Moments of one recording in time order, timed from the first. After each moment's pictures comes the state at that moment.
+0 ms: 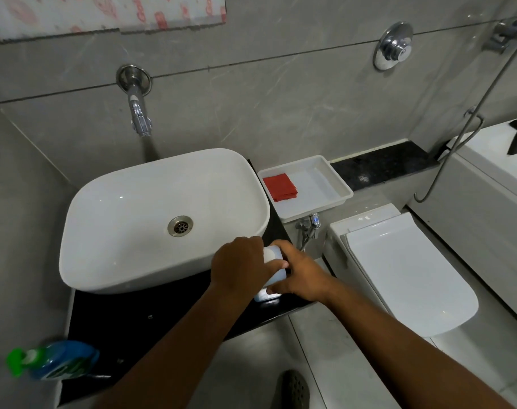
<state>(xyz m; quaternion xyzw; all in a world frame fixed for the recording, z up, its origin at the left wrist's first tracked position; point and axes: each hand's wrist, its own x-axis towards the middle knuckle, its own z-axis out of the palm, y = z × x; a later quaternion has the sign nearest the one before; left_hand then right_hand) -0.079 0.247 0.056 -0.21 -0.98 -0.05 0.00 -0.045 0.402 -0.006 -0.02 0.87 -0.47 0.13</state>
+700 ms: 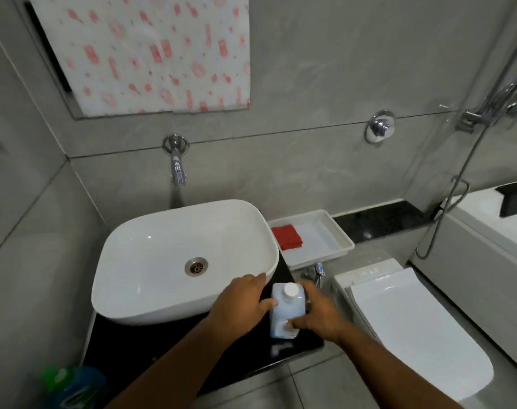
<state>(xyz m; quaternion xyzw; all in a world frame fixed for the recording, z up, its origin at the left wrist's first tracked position) -0.071 0.210 0.071 -0.29 -0.94 -0.16 -0.05 -0.023 0.416 0.005 0.05 0.85 -0.52 0.06</state>
